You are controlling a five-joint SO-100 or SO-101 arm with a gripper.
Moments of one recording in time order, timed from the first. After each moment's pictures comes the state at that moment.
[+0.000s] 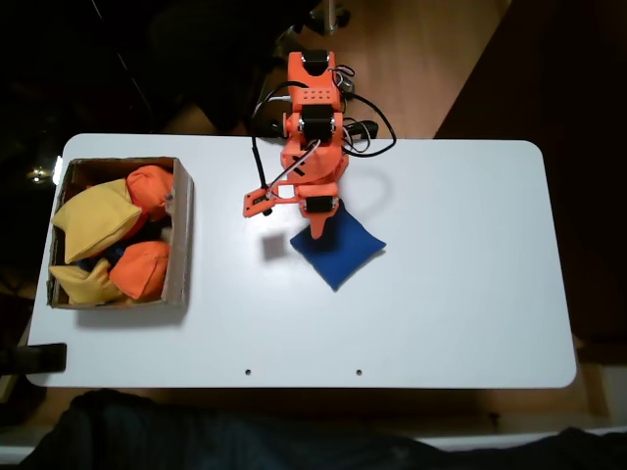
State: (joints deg) arm -1.5 185.4 169.6 76.7 -6.1
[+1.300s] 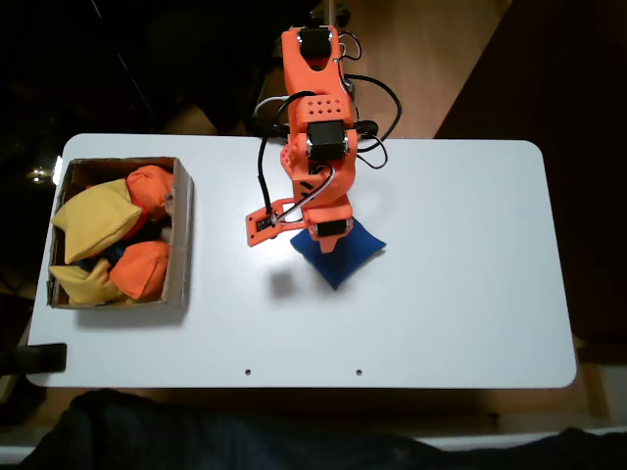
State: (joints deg) arm -5.6 144.1 139.8 72.8 -6.8
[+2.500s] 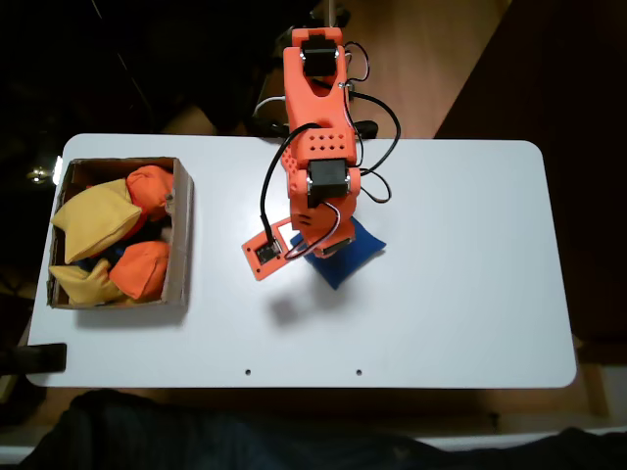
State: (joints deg) arm -4.0 120.9 121.2 85.3 -23.8
